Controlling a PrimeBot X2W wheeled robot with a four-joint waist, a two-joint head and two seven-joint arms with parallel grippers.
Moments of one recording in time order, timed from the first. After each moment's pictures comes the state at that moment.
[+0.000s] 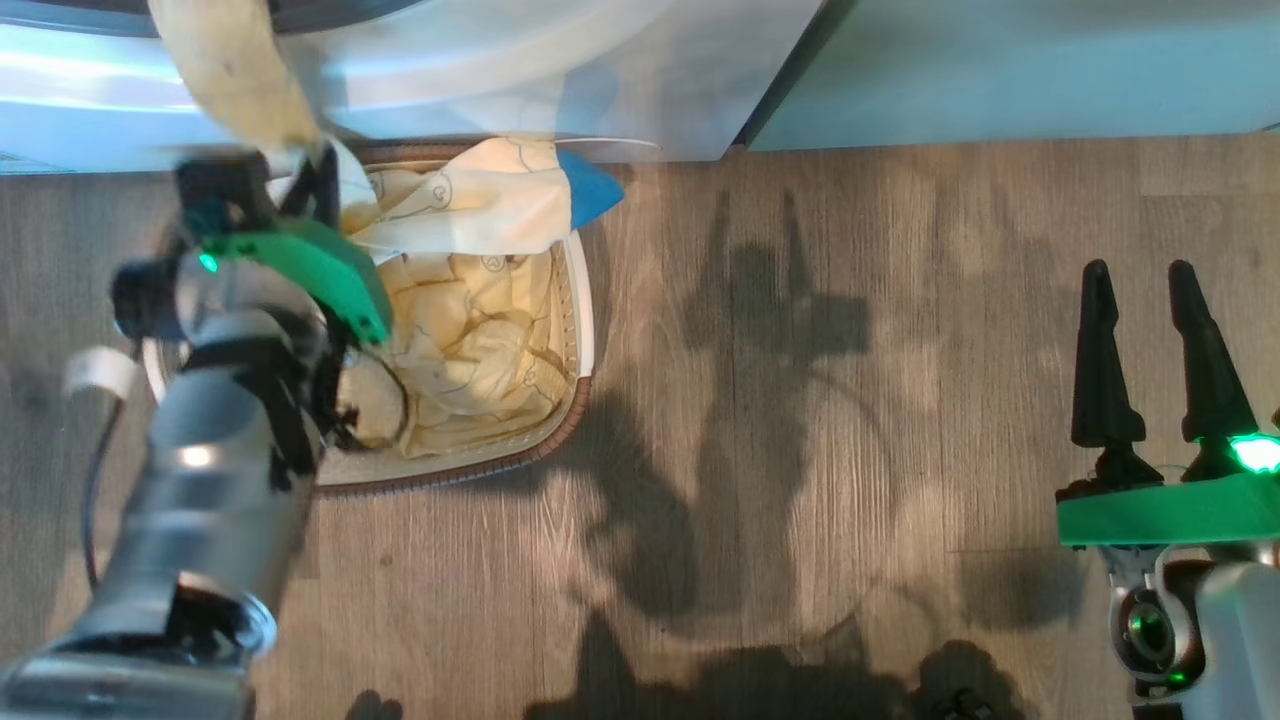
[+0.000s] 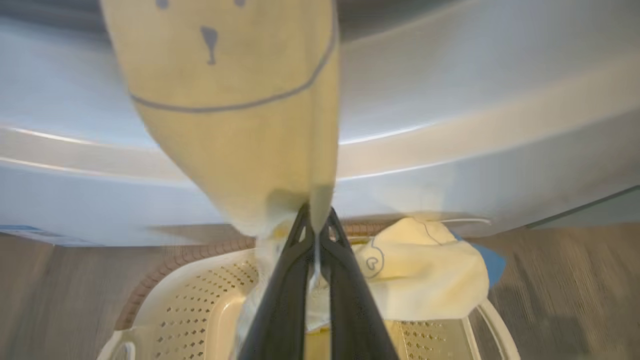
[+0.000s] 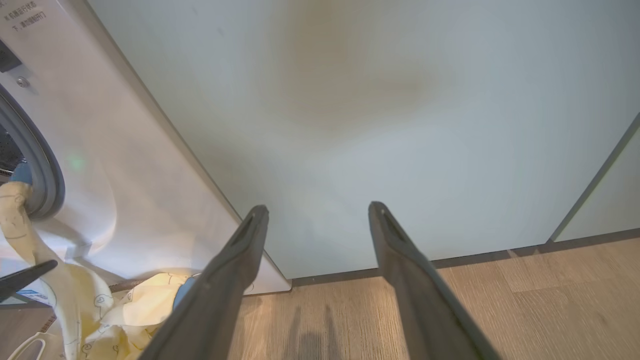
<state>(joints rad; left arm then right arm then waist) -0.86 0.14 -0.04 0.98 -0.18 -0.09 -0.26 -0.21 -0.04 0.08 0.02 0.33 0.13 -0.26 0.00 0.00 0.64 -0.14</state>
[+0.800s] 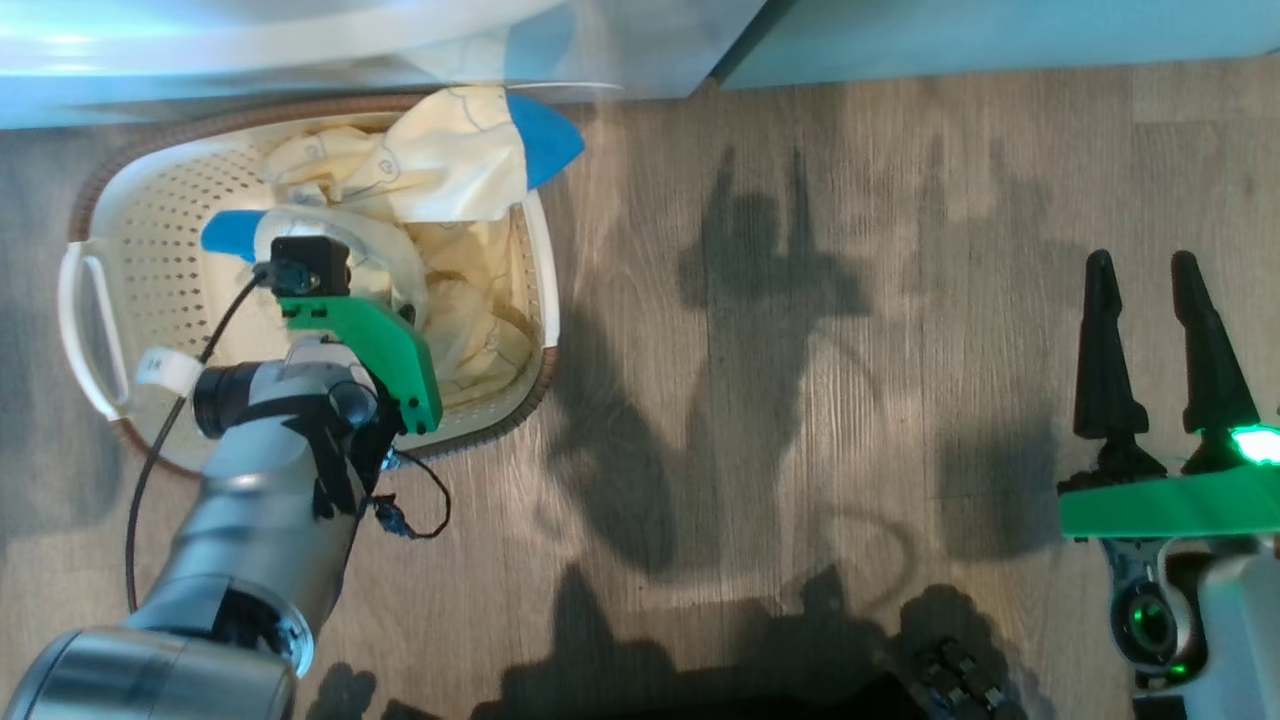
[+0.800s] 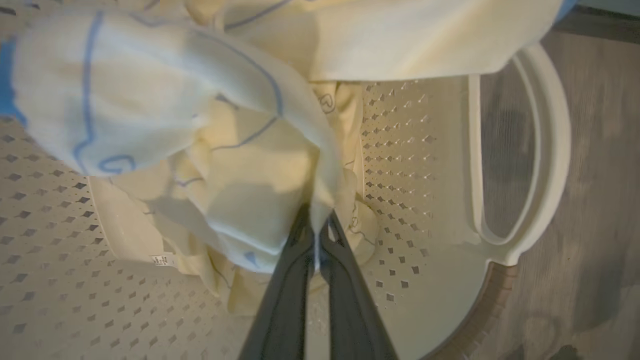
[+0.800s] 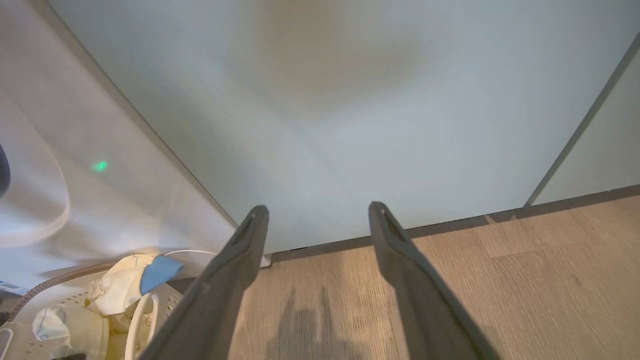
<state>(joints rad) -0.89 0.07 -0.09 1.28 -0.27 -0.13 -0.06 -0.22 -0.04 0.07 0.02 0.34 0.13 -0.26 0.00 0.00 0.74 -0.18</state>
